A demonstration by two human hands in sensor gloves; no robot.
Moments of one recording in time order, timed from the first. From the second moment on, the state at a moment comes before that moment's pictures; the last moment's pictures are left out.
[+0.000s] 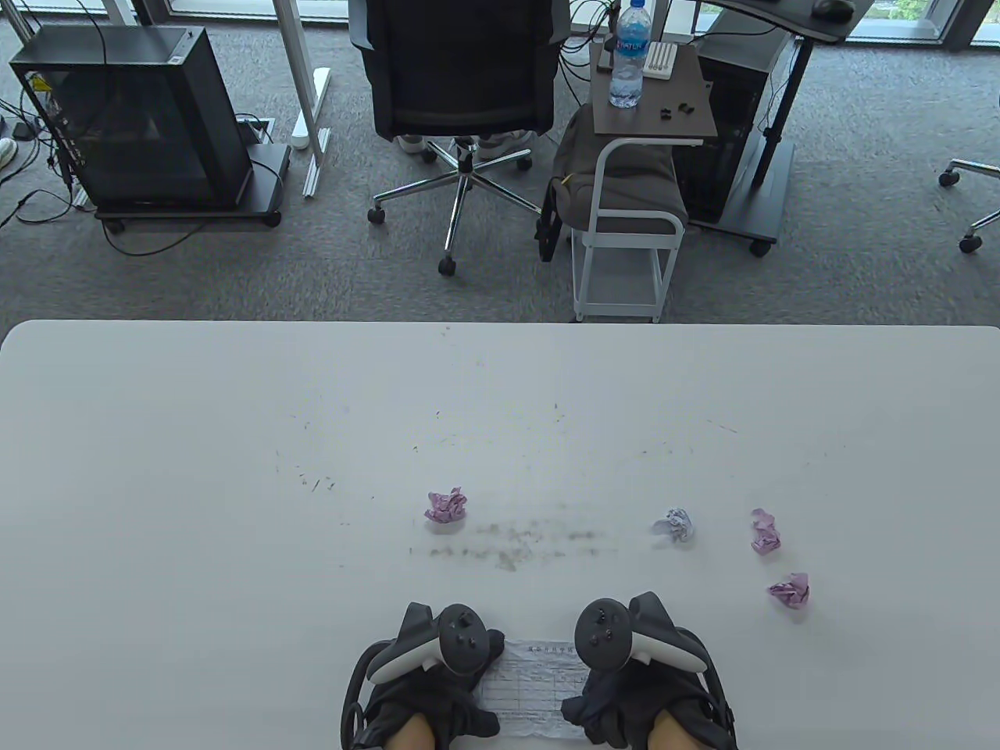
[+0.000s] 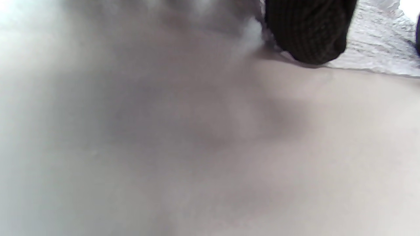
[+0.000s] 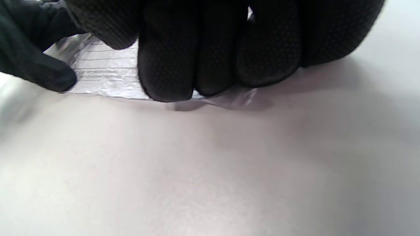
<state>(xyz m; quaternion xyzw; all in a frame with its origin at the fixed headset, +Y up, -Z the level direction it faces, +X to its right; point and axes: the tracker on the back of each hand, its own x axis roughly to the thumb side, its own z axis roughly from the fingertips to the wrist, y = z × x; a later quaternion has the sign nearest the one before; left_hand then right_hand) -0.111 -0.798 -0.231 -0.41 -0.16 0.10 0.89 0.120 -0.770 -0.230 0.16 0.38 0.90 0.12</state>
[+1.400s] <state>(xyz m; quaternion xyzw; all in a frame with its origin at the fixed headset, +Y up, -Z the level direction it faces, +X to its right) -0.110 -0.800 -0.231 -0.41 -0.16 0.11 0.89 0.154 -0.746 -0.234 0.13 0.09 0.92 0.35</state>
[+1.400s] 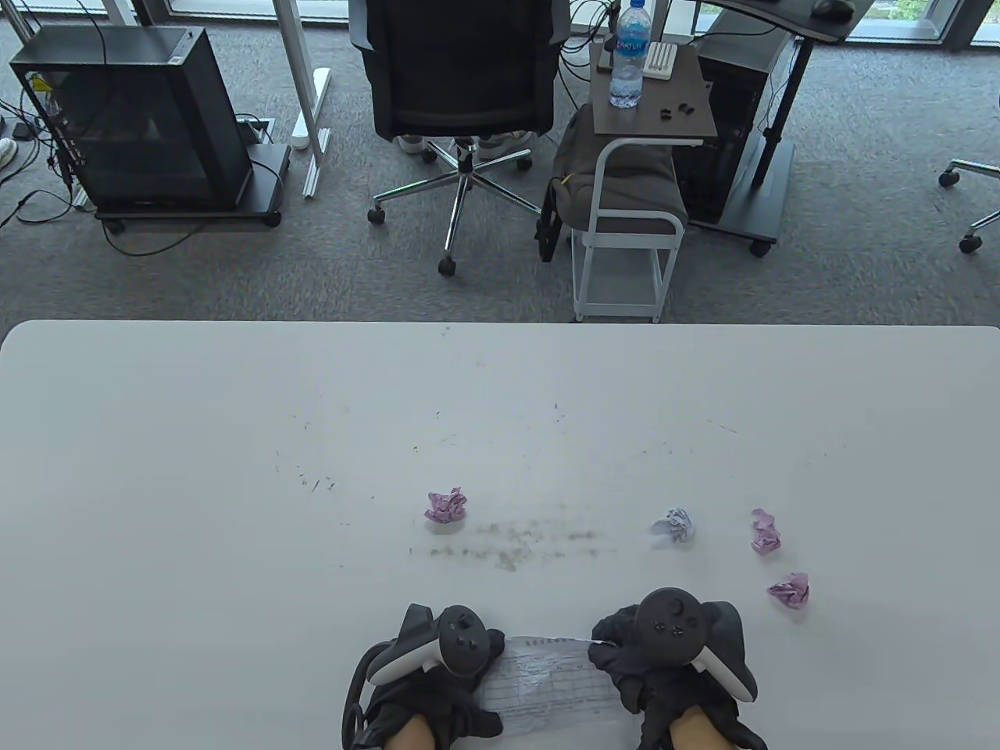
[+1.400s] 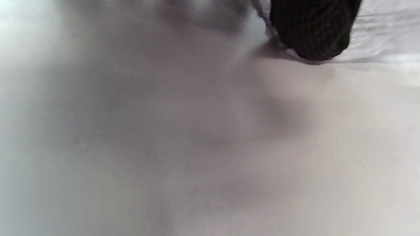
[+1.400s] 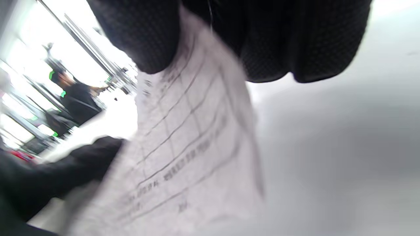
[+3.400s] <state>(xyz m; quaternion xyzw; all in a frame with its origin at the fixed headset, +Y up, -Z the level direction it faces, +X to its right) -0.100 -0.740 -0.227 -0.21 -0.24 0.33 0.89 0.154 -0.710 -0.236 0.06 0.04 0.95 0.31</state>
